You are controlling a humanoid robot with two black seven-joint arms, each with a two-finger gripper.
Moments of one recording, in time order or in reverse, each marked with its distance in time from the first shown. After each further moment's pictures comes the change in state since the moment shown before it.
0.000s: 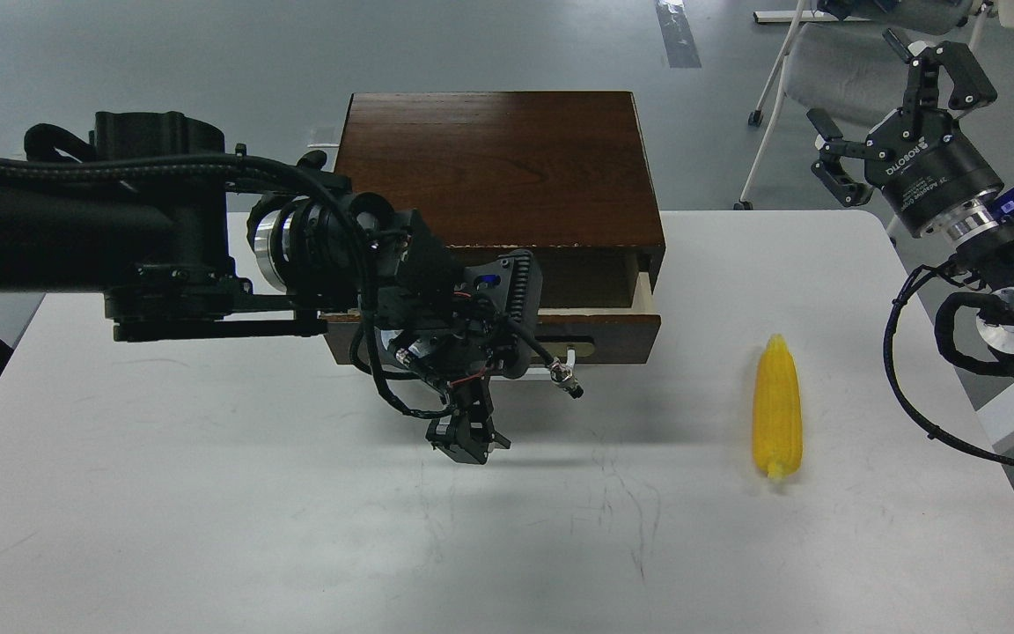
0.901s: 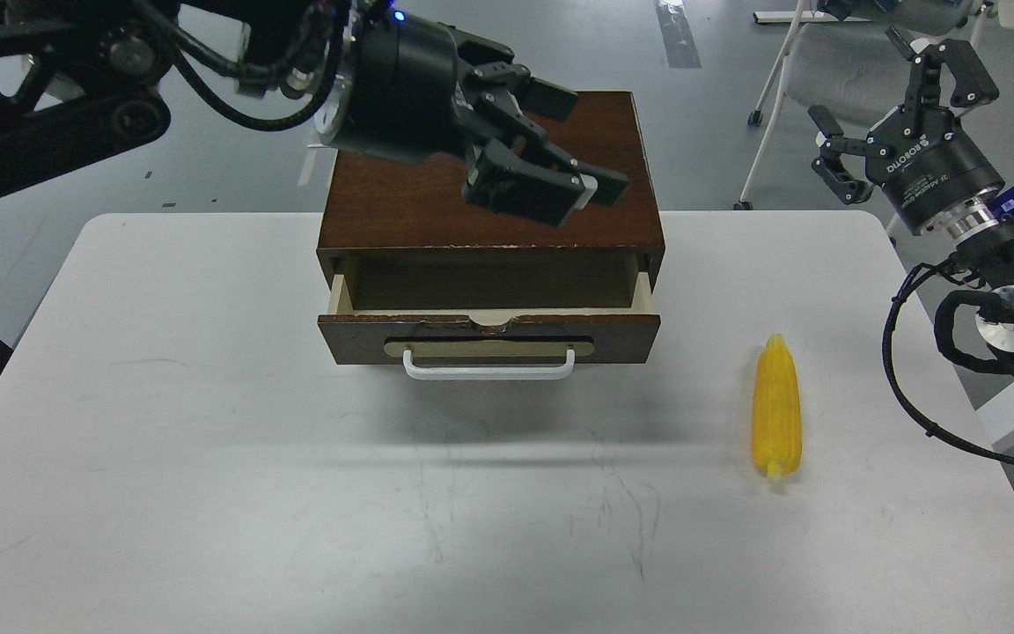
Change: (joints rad) left arm 0.004 0.350 -0.475 0.012 -0.714 0.000 0.065; right arm 0.002 0.003 0.009 0.000 0.000 0.000 0.000
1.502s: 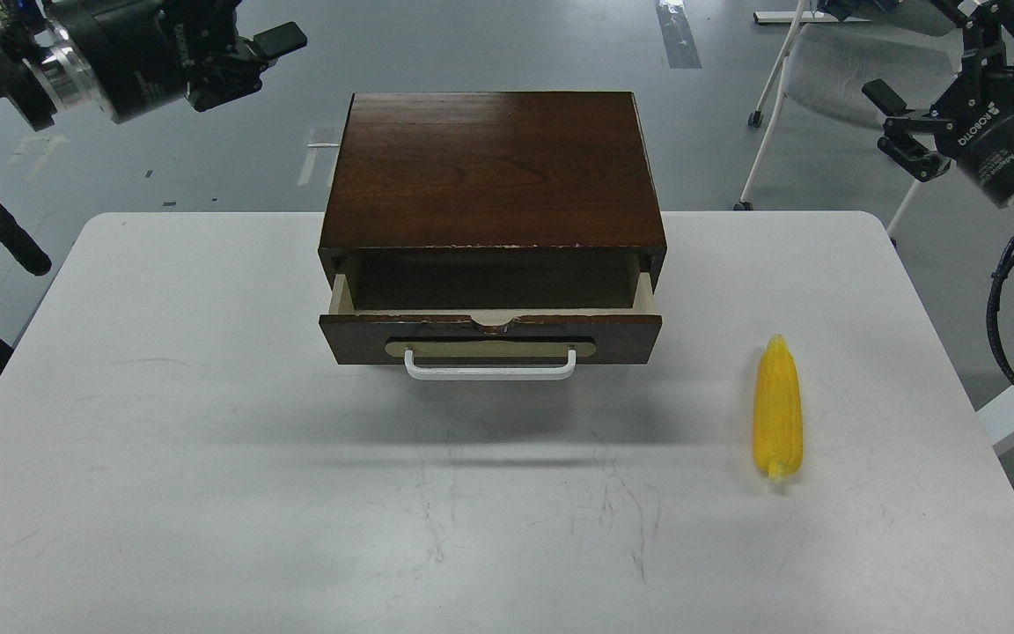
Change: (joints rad) left arm 0.399 0.197 -0.021 0.302 -1.054 0.150 -0.016; right arm 0.101 -0.253 -0.112 0.124 -0.227 0.000 0.000
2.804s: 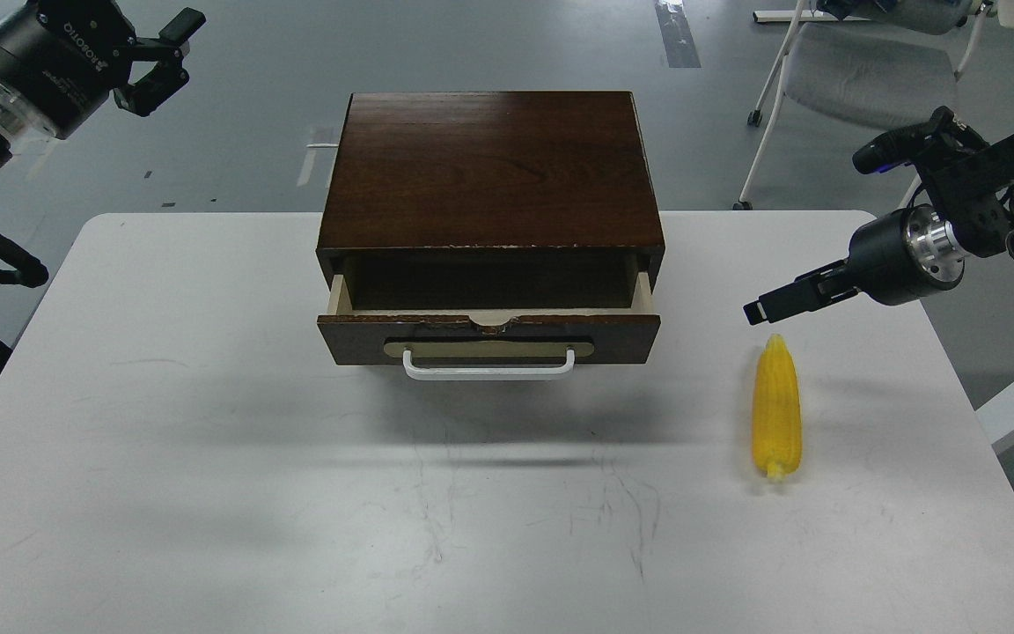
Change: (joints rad) left arm 0.211 -0.085 -0.204 0.246 -0.160 -0.106 -0.082; right arm 0.730 0.174 -1.225 0.160 -0.812 0.000 0.000
